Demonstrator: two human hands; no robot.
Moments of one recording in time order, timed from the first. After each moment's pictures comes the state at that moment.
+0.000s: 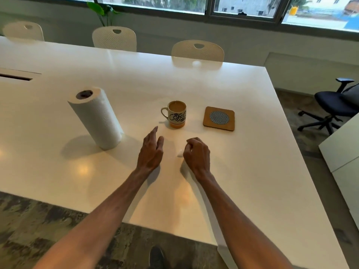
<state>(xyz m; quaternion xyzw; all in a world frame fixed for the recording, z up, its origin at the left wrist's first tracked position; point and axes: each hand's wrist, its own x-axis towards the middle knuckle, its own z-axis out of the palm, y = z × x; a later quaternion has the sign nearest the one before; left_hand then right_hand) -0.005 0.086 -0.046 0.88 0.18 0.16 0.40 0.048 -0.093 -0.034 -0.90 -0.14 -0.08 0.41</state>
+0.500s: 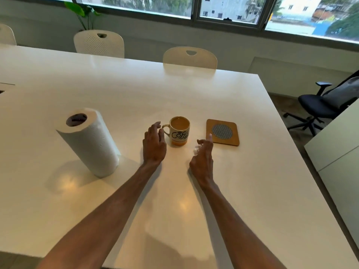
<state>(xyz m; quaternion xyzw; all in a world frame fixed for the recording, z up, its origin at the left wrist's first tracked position) 0.098 0.127 -0.022 0.85 0.18 0.24 0.44 0.099 -0.054 -0.041 -0.89 -0.08 -0.12 0.43</state>
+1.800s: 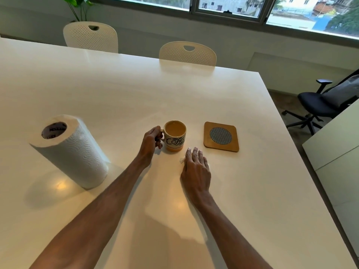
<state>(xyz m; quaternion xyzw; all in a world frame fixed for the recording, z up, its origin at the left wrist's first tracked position) 0.151 0.149 -0.029 0.65 0.17 0.08 0.73 0.105 -0.047 -0.052 -0.98 -0.12 -0.04 0.14</state>
